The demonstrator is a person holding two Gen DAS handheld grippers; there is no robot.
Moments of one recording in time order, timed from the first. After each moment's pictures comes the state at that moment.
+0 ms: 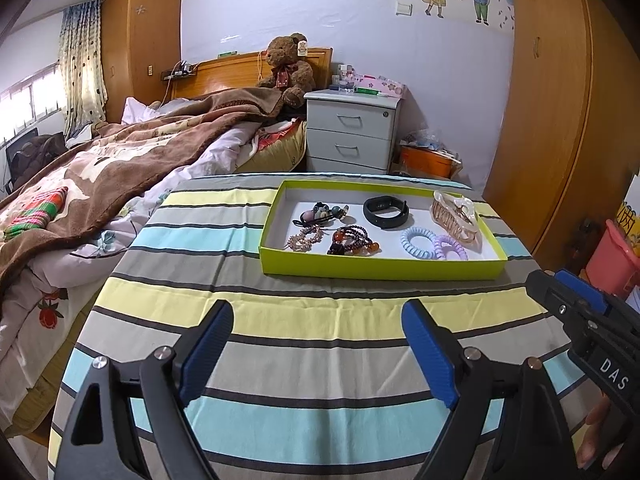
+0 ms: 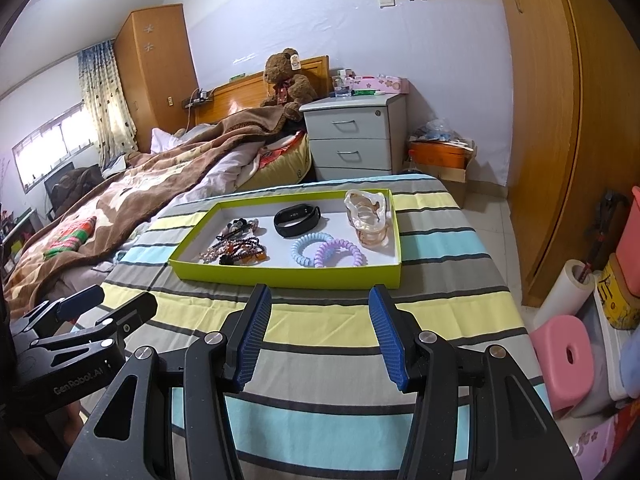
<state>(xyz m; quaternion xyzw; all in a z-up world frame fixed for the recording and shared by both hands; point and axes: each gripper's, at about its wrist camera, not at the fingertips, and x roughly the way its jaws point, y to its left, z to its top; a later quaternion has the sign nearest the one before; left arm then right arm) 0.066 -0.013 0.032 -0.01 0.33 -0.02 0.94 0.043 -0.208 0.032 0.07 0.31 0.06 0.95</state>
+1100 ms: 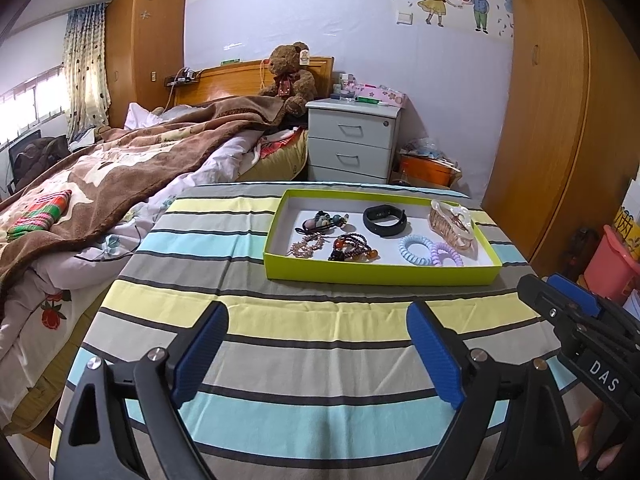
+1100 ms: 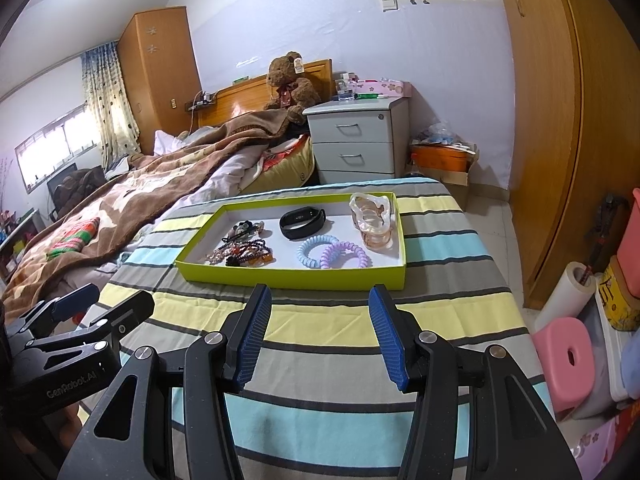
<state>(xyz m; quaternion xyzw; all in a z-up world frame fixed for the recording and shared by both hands) 0.057 -0.012 0.040 -0.01 0.32 -0.02 0.95 0.041 -0.205 0.034 0.07 0.30 0.06 0.95</state>
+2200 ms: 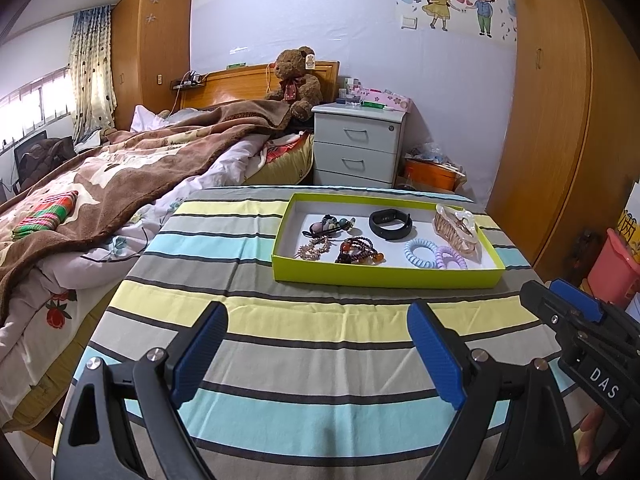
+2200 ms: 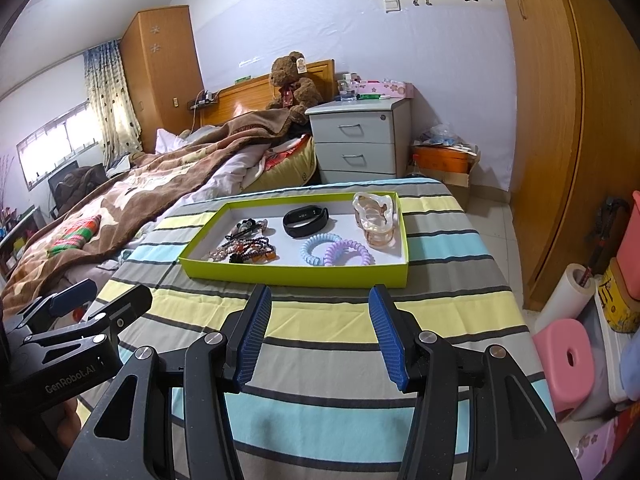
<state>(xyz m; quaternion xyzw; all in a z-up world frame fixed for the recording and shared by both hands) 0.051 -0.007 0.042 -0.01 0.31 -0.01 0.95 0.036 -0.203 0.032 0.07 0.30 0.07 0.95</state>
